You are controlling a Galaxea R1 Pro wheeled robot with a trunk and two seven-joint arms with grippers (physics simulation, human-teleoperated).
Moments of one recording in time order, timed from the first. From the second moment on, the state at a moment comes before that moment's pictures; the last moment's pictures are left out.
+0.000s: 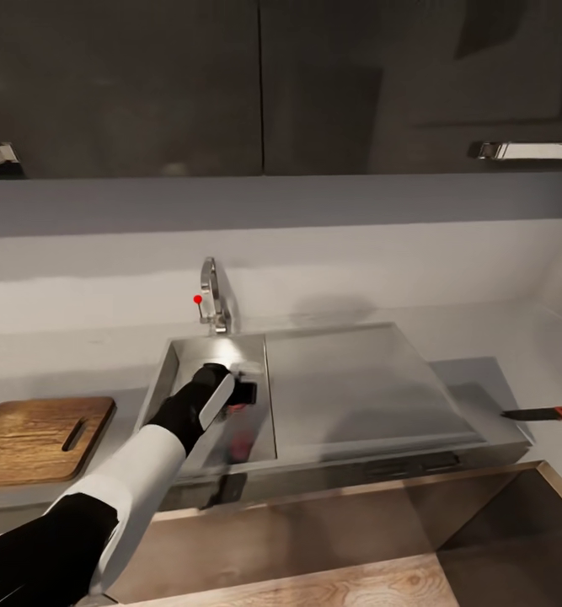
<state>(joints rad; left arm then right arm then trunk) -0.99 -0.14 -0.29 -0.62 0.39 0.79 0.20 0.08 0.07 -0.49 -0.79 0.28 -0.15 0.22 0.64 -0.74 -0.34</state>
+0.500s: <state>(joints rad) -0.77 -0.06 -0.29 -1.35 0.38 0.99 0.20 0.08 0.07 -0.49 -0.79 0.28 -0.15 0.22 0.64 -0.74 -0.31</state>
